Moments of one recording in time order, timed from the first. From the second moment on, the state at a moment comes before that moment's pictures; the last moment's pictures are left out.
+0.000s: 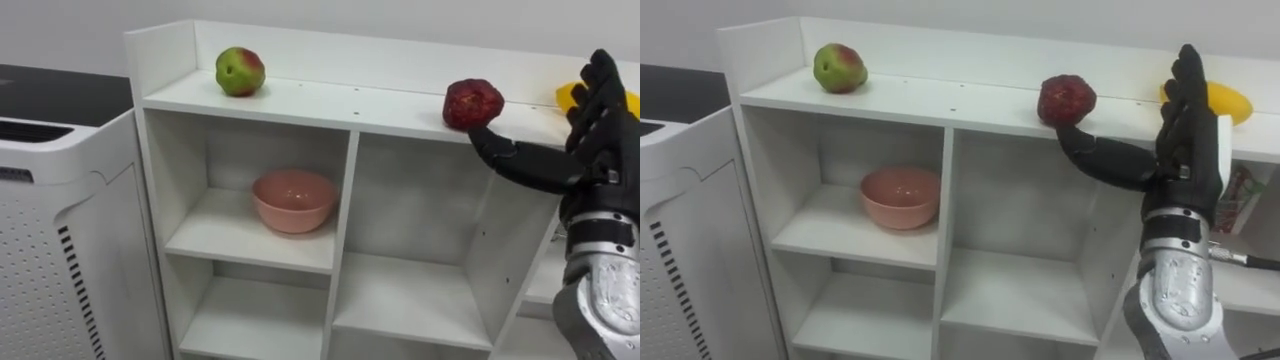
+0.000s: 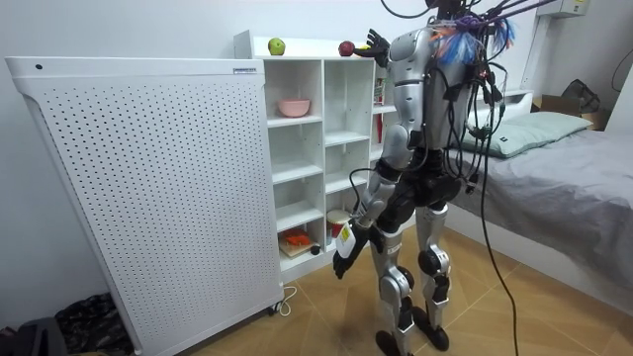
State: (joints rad) left arm 0.21 0.20 0.00 1.04 0.45 0.07 0.10; right arm -0.51 -0.40 -0.03 0.16 0.27 -0.13 -0.42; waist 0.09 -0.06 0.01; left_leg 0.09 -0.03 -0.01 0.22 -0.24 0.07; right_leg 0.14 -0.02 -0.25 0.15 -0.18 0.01
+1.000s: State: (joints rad) left arm 0.22 0.23 0.04 1.02 0.45 0.10 0.05; right arm -0.64 -0.50 -0.02 0.35 0.28 -0.07 -0.27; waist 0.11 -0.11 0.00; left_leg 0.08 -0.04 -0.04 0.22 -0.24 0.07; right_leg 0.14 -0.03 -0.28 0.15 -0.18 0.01
